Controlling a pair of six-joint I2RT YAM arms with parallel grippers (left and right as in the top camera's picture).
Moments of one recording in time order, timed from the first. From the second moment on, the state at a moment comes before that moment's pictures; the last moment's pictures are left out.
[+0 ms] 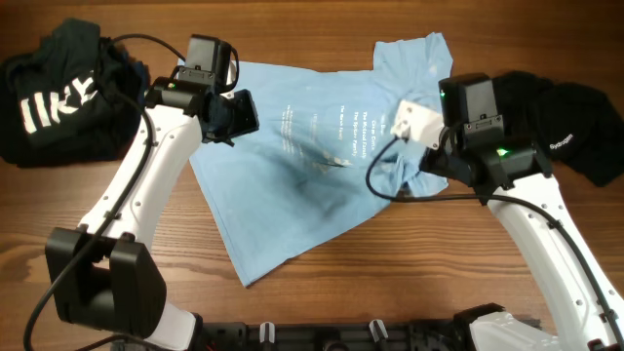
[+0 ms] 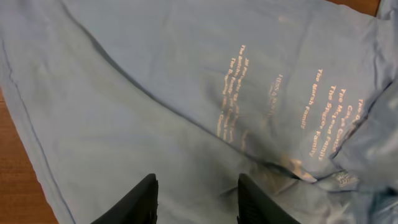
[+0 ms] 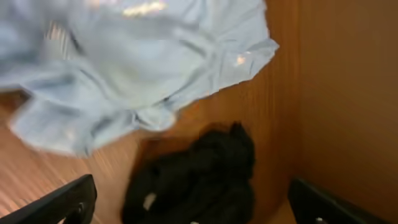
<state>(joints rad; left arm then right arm) -0.22 1.70 1.40 -0.88 0.12 -0.47 0.27 1.34 1.15 -0.77 0.28 -1.01</state>
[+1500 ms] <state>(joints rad) -0.37 1.64 0.82 -0.72 0.16 -0.90 0.27 1.38 1.21 -0.73 -0.24 -0.06</state>
